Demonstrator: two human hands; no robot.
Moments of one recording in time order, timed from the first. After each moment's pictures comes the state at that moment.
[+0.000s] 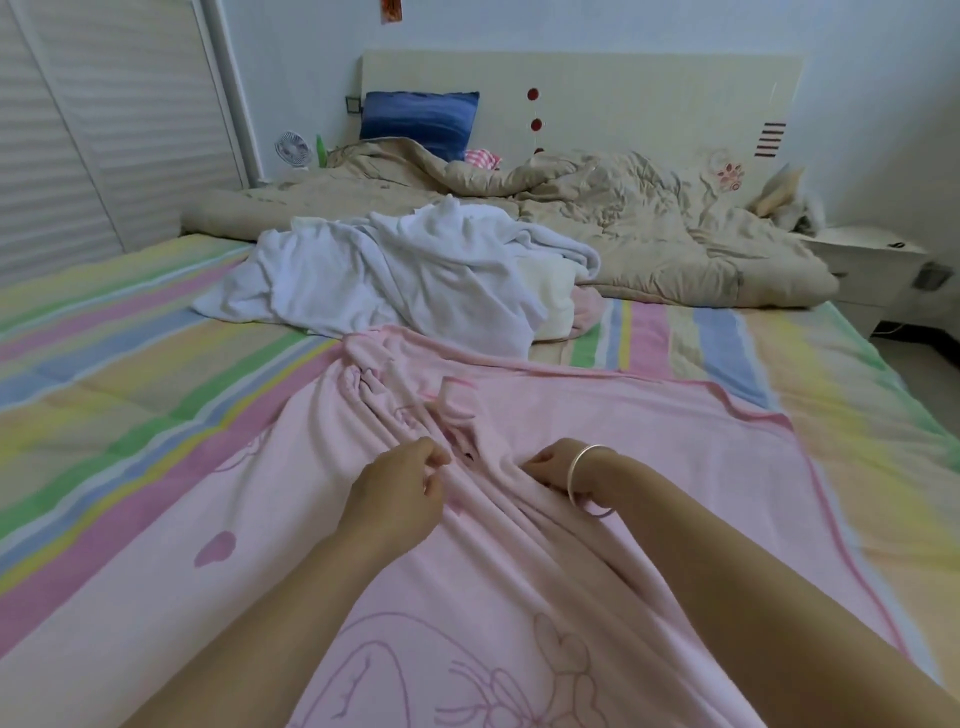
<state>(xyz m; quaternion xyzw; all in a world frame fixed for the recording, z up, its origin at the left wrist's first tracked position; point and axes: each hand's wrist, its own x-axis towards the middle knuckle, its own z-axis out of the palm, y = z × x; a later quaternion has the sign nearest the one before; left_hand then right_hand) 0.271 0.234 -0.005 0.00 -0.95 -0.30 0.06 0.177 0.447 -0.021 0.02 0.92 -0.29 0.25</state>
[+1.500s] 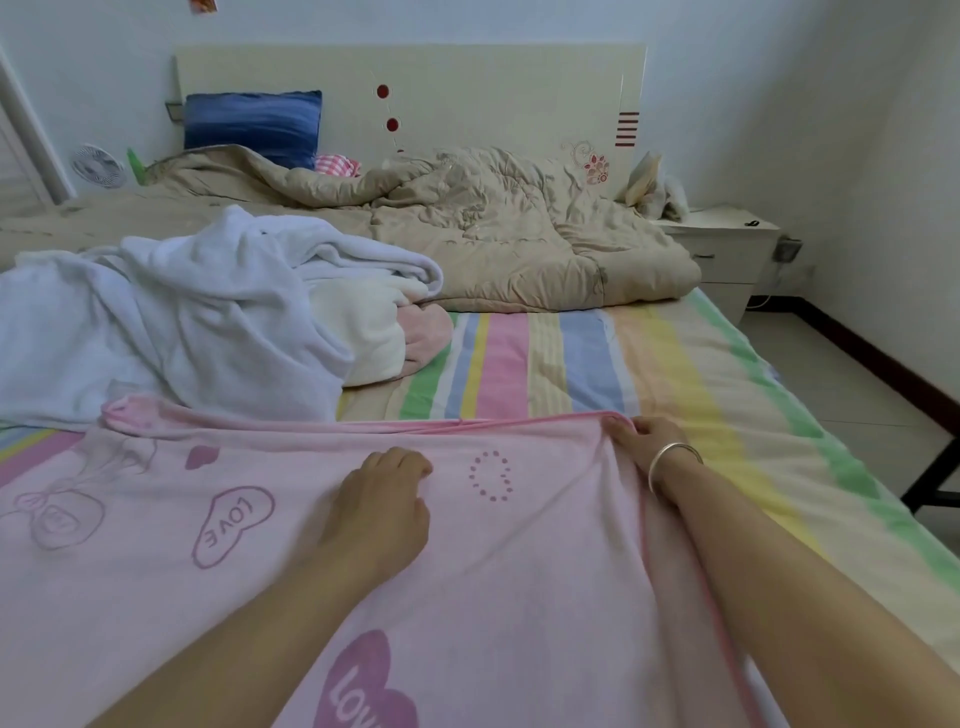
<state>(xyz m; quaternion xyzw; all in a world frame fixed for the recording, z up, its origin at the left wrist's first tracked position) 0.096 0.429 -0.042 -0.15 -0.97 -0.15 0.07 0.041 0.756 -0.073 0.22 0.87 -0.43 -0.07</state>
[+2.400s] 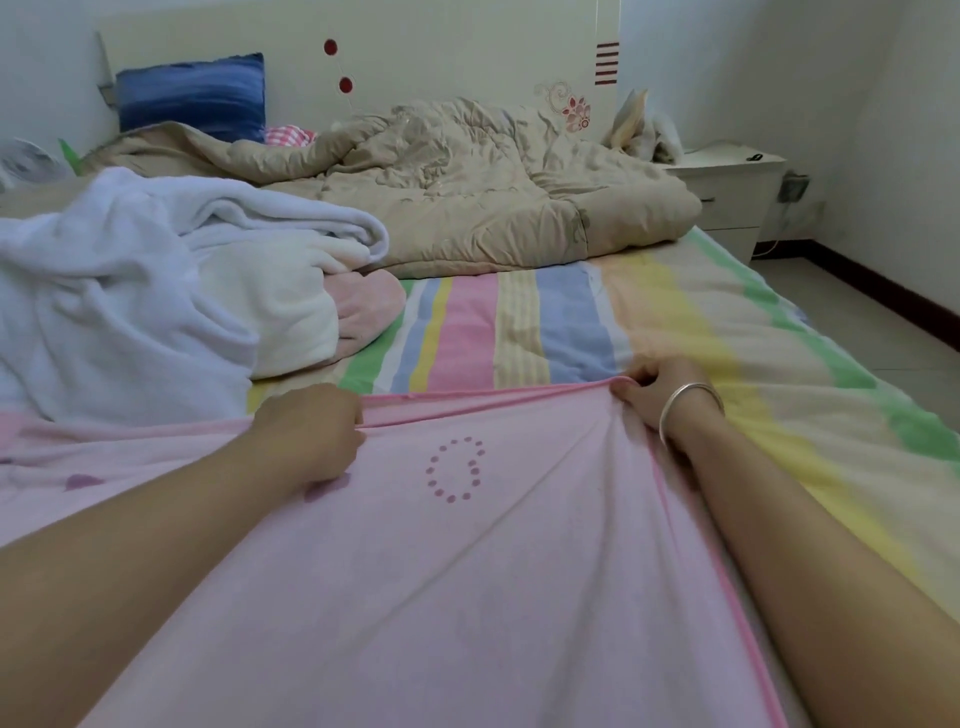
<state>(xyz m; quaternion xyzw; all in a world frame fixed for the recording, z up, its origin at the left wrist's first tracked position) -0.024 0.455 -0.041 -0.08 -0.99 0.09 0.00 0.000 0.792 -0.085 0.21 0.90 -0.36 -0.12</state>
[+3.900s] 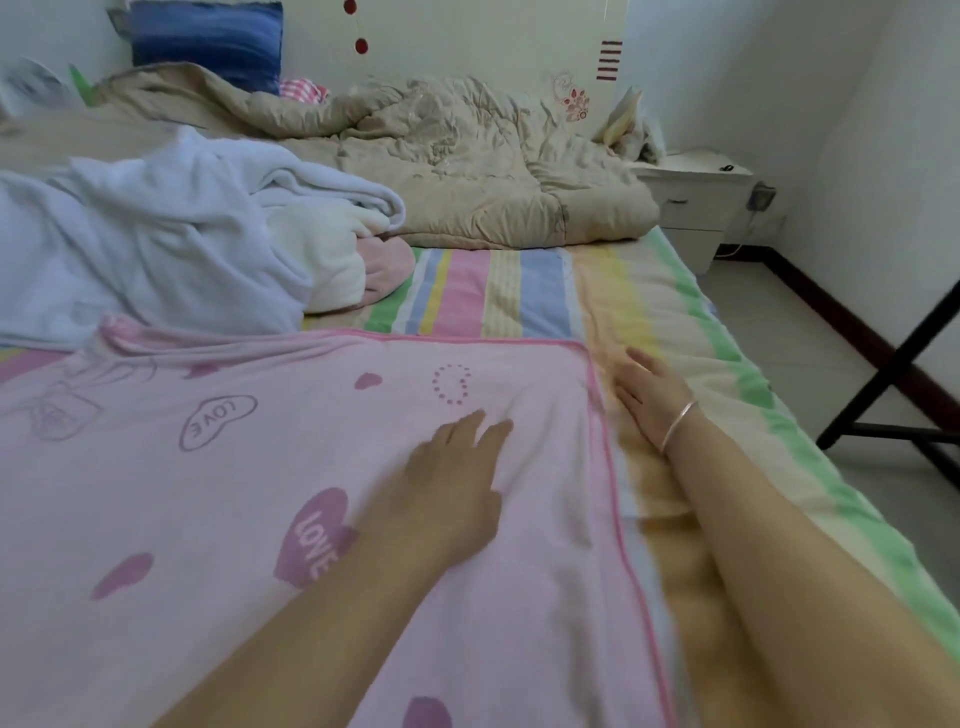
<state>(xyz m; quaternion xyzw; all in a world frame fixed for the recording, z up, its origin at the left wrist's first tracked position) 0.208 0.524 -0.020 -0.24 -0.96 -0.12 -0.06 0.128 0.787 -0.054 0.20 0.63 -0.74 -0.11</state>
